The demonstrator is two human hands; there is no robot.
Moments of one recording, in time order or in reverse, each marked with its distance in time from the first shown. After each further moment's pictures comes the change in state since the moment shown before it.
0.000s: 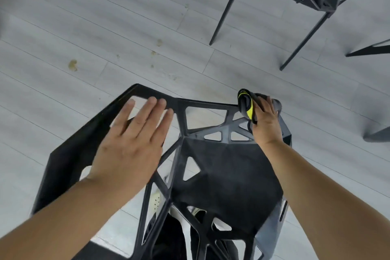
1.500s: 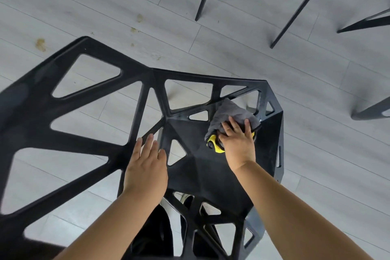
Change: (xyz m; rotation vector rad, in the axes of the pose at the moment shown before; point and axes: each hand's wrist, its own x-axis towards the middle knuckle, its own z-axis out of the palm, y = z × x) left_hand -0.024 0.115 0.110 -0.212 -0.490 -0.155; right_hand -0.088 0.010 0.079 -0.583 -0.343 -0.221
